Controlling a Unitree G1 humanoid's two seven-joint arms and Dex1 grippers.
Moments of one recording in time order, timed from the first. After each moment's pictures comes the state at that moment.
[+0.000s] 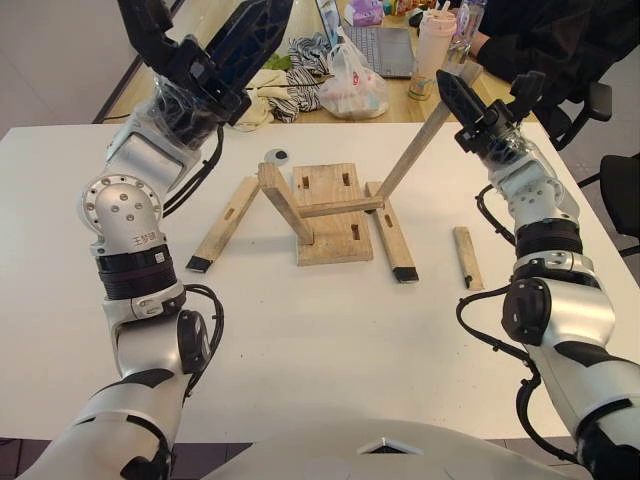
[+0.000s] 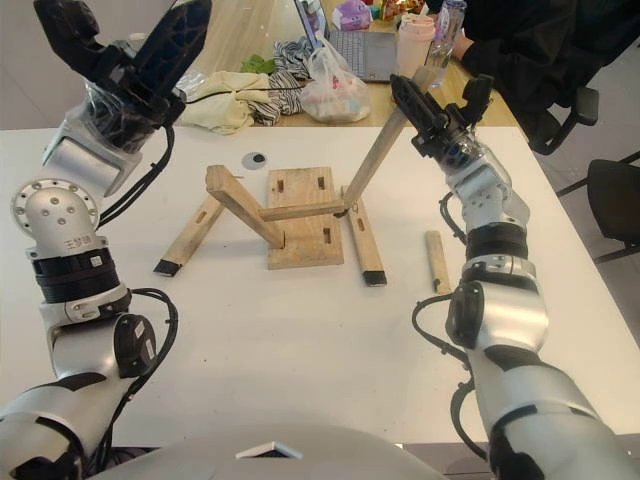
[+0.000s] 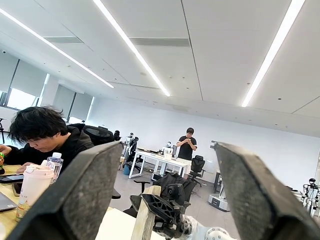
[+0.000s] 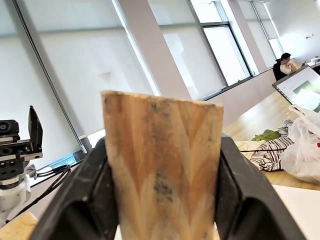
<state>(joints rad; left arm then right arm) -0.71 0.33 0.31 -0.02 -1.03 0.69 -0.70 -0.89 -0.32 -0.35 0.91 0.70 0.27 1.05</state>
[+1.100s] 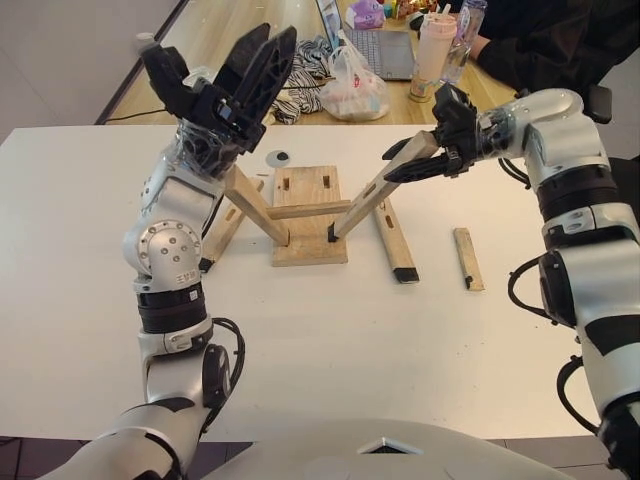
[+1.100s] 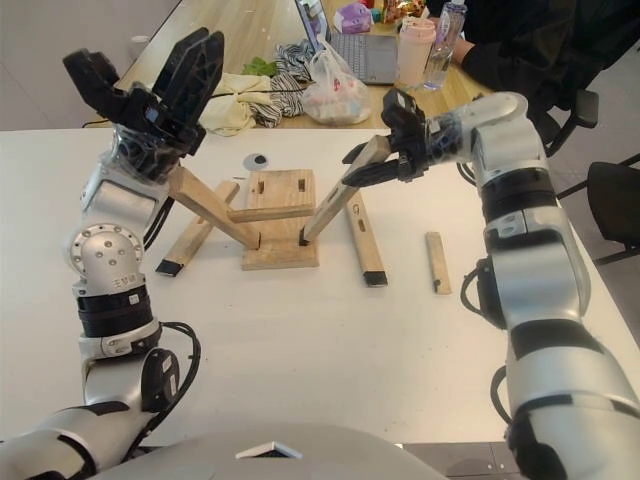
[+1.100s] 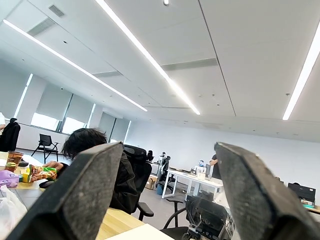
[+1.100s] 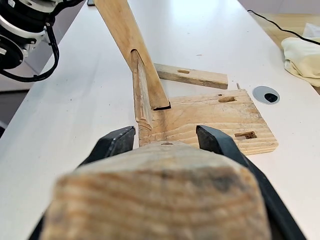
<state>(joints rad) -0.51 0.17 0.23 -0.16 -0.88 0.43 -0.57 -1.13 -0.52 0.25 0.88 0.15 0.24 1.60</state>
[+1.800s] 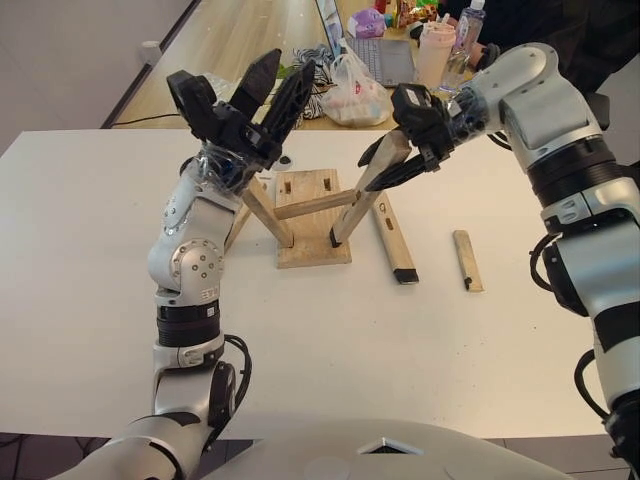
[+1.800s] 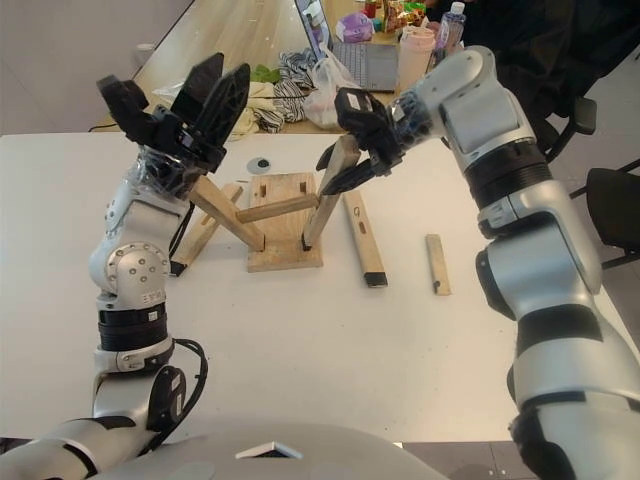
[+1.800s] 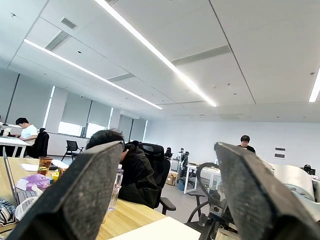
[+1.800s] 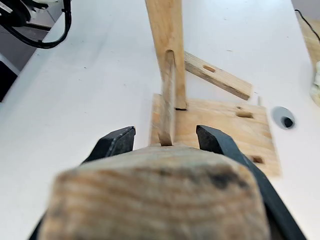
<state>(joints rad) -0.45 0.14 0.11 -0.16 -0.71 0.30 -0.53 -1.21 -0.53 0.54 0.68 0.26 0.26 1.58</state>
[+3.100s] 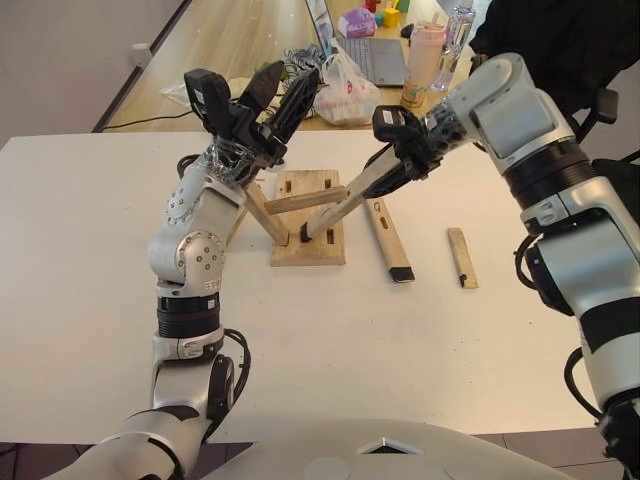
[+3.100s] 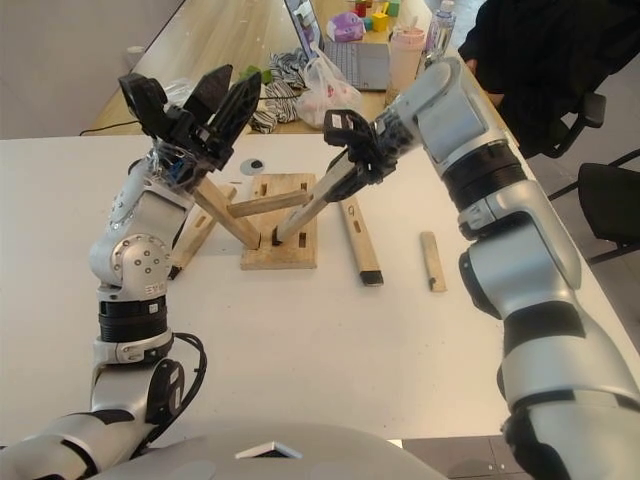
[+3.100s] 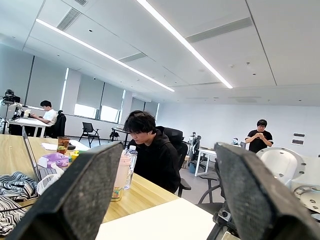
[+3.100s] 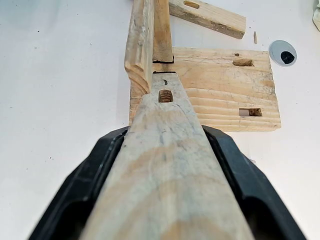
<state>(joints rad) -0.50 0.17 0.12 -0.13 -0.66 0.36 -0.46 -1.22 -0.47 0.54 0.76 0.01 0.36 1.50</state>
